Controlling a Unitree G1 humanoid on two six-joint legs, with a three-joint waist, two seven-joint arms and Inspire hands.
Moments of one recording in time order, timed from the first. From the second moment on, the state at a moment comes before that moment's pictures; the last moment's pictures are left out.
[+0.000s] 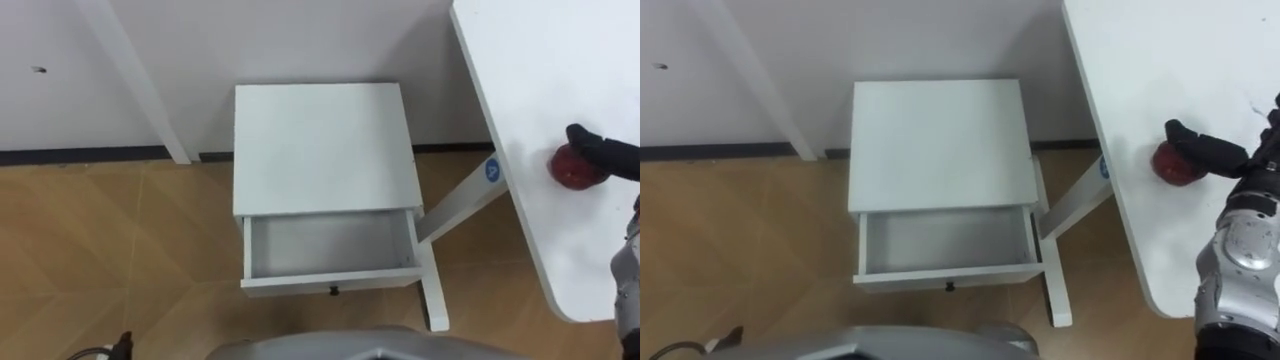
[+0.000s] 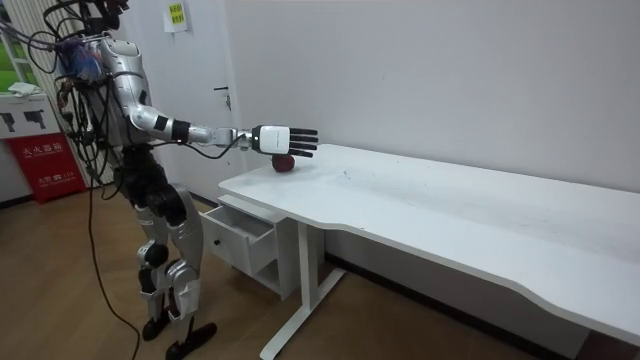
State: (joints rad) left arm 0.25 0.27 0.14 1.12 0.26 -0.07 0.12; right arm 0.12 -0.42 -0.32 0.38 0.23 -0.16 -0.20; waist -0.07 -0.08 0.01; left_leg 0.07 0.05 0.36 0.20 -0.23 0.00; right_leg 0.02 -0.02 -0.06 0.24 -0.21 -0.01
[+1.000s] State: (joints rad) left arm 0.25 0.27 0.18 1.12 0.34 -0.08 0.10; right arm 0.12 -0.42 -0.30 0.55 0.05 -0.17 -0.09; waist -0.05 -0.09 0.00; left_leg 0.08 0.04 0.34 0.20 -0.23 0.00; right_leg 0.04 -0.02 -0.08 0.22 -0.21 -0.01
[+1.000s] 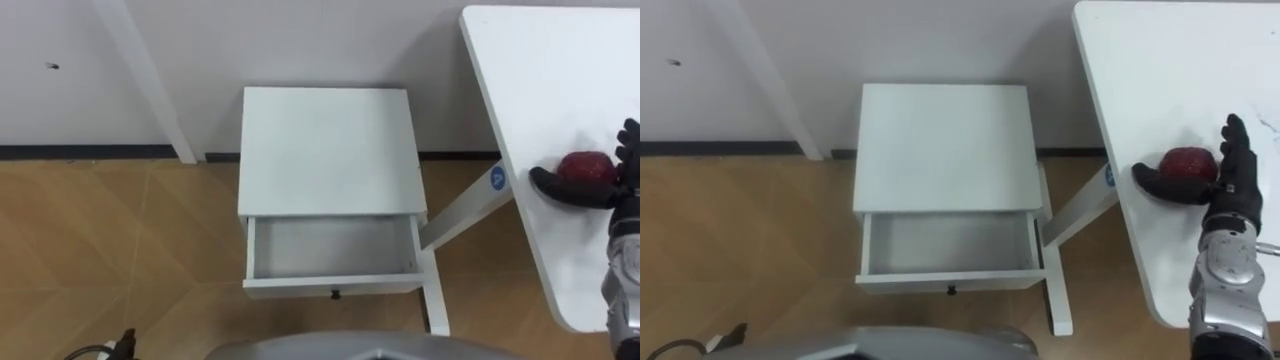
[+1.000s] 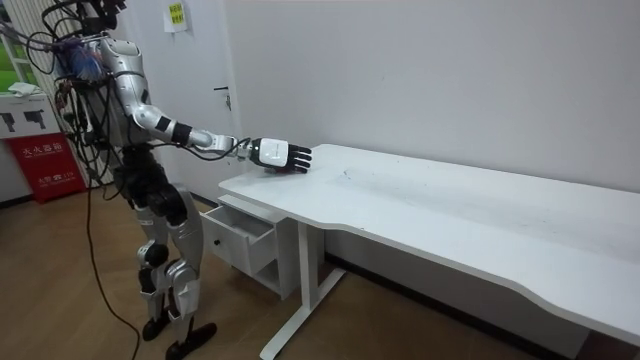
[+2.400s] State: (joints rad) left arm 0.24 0.27 0.11 1.13 0.37 -0.07 0.07; right arm 0.10 -0.41 -0.19 0.45 -0.20 -0.16 -0.01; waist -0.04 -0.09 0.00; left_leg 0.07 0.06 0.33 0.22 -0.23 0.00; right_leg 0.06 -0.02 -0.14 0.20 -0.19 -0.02
